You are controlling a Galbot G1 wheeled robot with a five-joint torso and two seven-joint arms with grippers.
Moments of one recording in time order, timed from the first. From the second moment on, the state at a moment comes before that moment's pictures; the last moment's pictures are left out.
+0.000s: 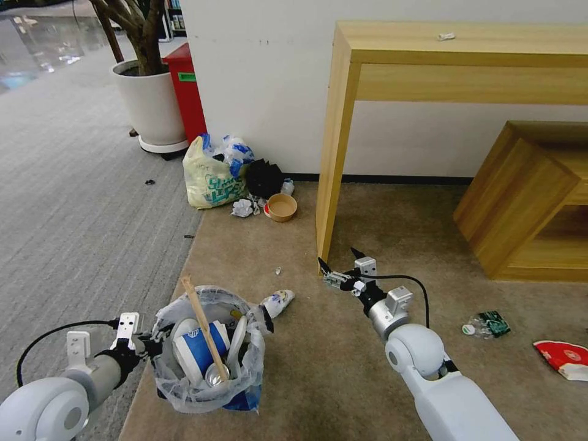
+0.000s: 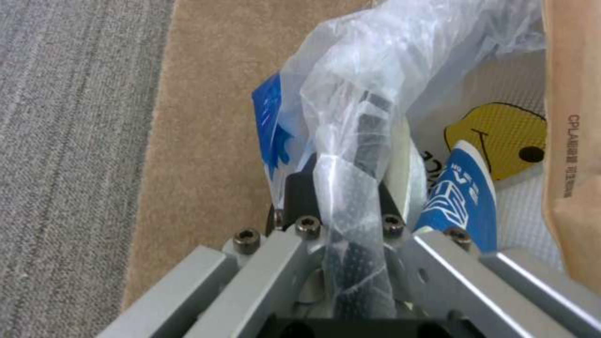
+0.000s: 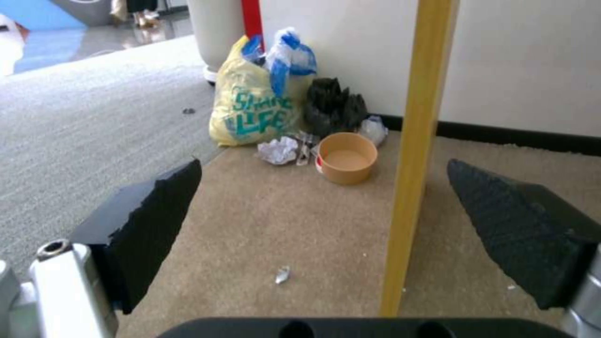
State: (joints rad) left arm 1.65 -1.03 -0.83 -2.16 -0.77 0.74 0.02; right arm -1.13 1.20 0.23 1.80 0.37 -0.11 -0.06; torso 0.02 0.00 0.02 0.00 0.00
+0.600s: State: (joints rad) left arm 1.65 -1.03 -0.83 -2.17 -0.77 0.74 0.02; right arm -1.14 1.21 0.23 1.80 0.36 -0.11 -0.05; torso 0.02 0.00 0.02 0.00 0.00
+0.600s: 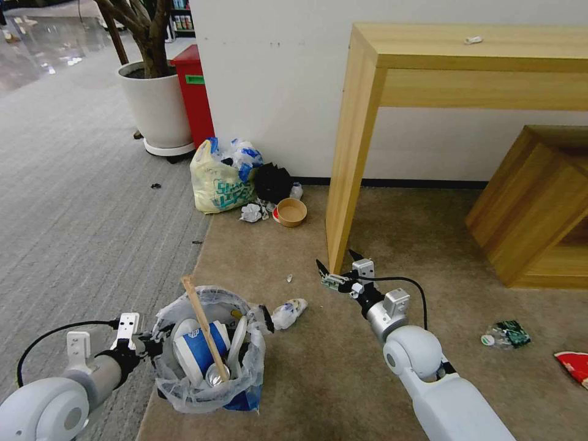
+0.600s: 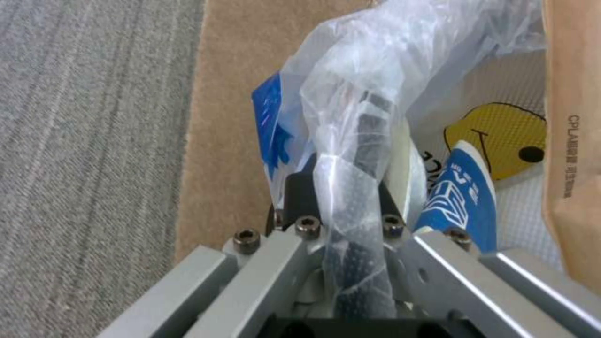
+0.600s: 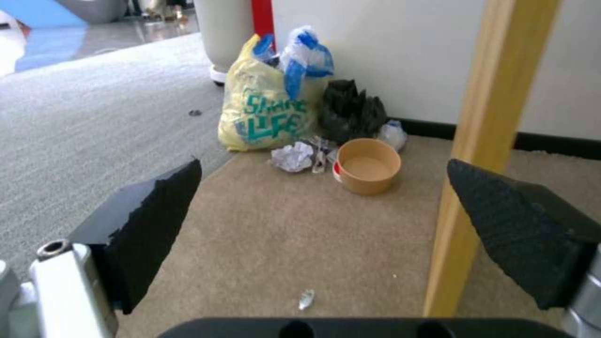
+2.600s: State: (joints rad) left arm 1.66 -1.04 -0.82 -2.18 -0.76 0.74 0.00; right arm -0.67 1.44 -0.13 1.11 0.98 -0.64 0.54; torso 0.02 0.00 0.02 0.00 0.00
